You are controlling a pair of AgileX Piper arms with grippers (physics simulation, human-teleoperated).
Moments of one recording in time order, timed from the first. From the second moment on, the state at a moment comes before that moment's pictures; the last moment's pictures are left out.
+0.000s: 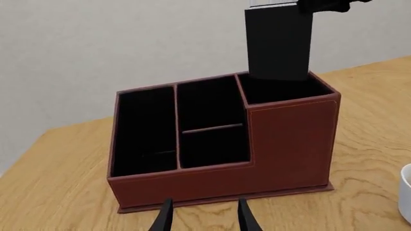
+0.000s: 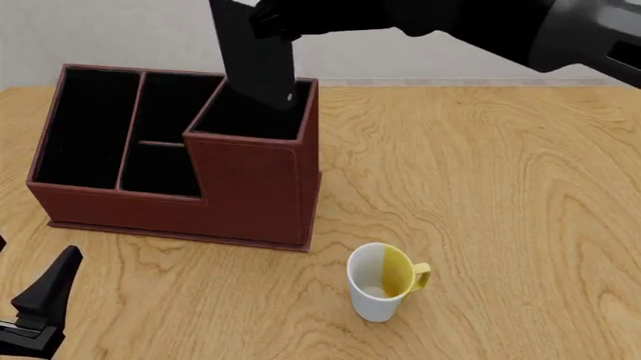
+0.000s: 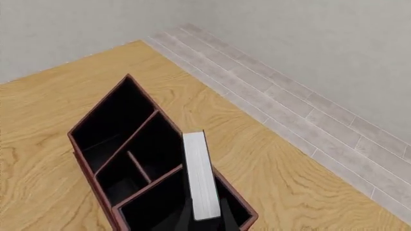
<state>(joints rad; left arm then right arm) -0.12 0.00 -0.05 0.12 0.17 0.71 1.74 -1.72 0.36 -0.14</state>
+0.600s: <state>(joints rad) -0.11 0.00 -0.04 0.12 0.17 0.71 1.74 -1.63 0.27 -0.10</state>
